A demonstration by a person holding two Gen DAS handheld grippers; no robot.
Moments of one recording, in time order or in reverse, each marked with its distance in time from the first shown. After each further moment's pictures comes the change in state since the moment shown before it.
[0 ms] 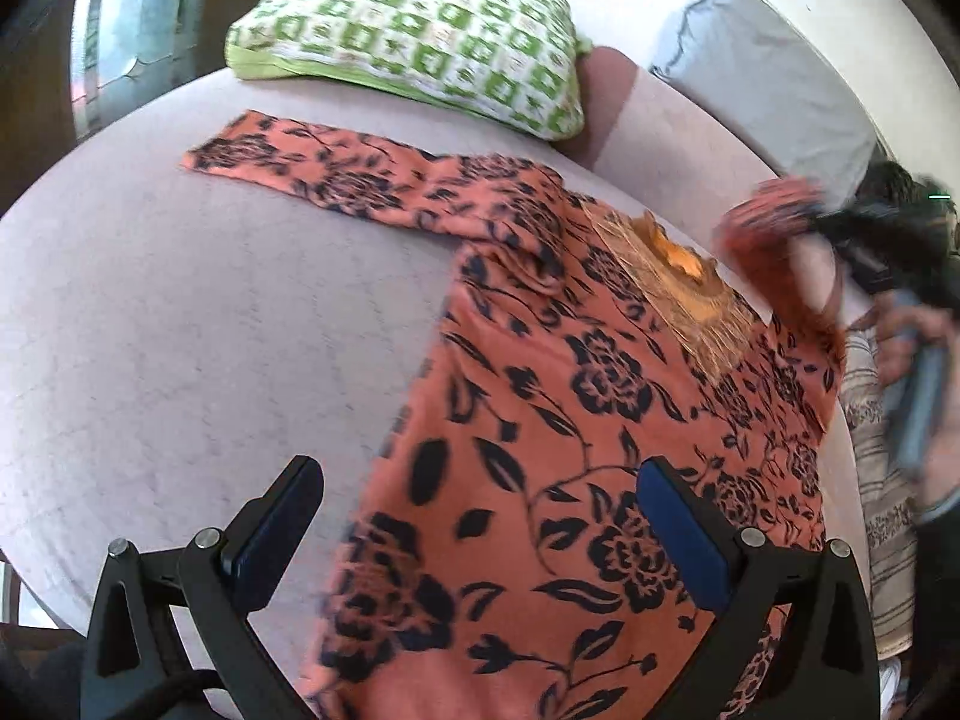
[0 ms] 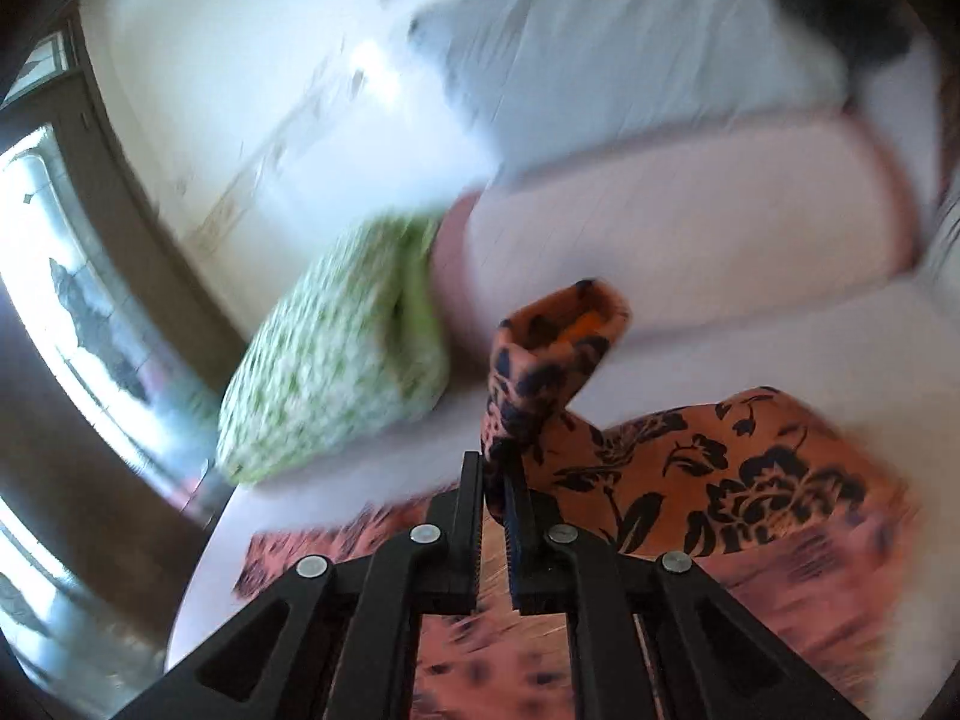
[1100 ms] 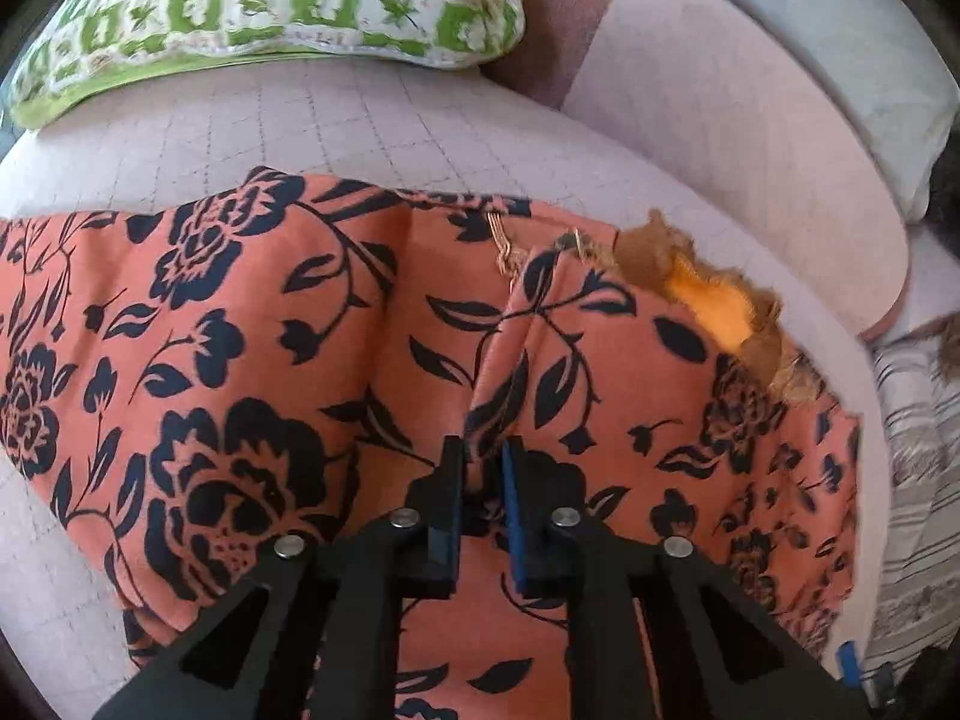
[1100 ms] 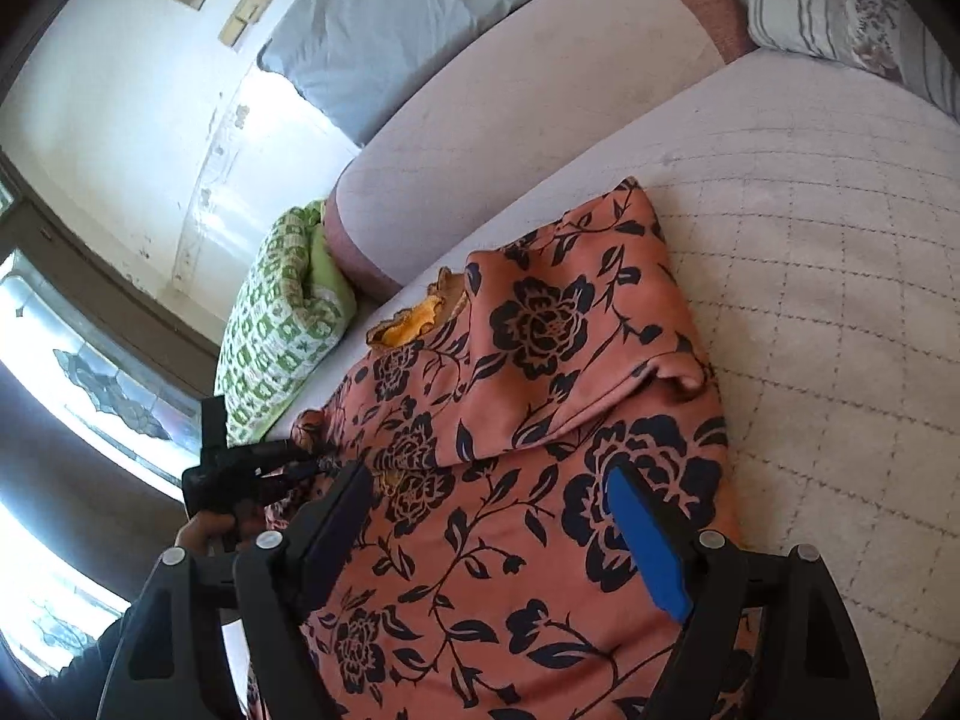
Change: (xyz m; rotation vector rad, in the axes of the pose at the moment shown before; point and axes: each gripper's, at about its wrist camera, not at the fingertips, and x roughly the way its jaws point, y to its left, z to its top) left arm 0.202 -0.130 0.156 0.048 0.222 0.041; right arm -0.144 -0.180 -0.135 0.308 -0.084 0.032
